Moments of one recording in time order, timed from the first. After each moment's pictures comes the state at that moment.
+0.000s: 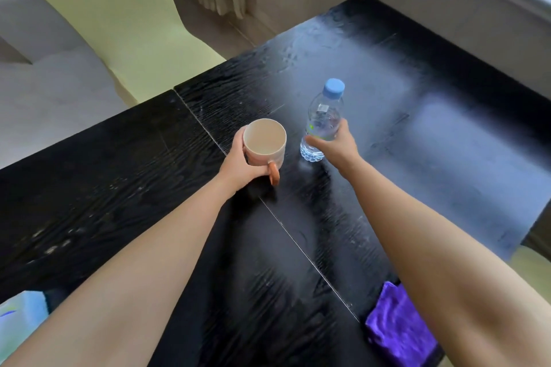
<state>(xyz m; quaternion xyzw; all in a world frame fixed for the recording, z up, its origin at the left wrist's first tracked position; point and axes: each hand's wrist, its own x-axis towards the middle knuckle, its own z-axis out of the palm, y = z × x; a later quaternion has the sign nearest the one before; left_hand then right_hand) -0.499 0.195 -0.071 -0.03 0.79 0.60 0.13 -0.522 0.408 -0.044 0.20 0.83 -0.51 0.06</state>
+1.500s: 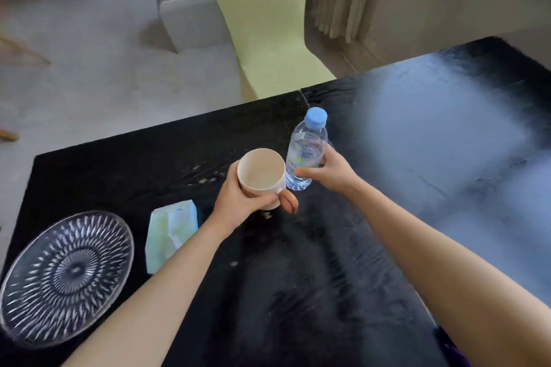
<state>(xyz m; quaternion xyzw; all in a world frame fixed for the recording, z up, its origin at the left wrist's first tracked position) -0.305 0.016 -0.013 -0.19 0.77 0.61 -0.03 -0.430 0.203 -0.006 -0.11 0.80 -0.53 0.24</state>
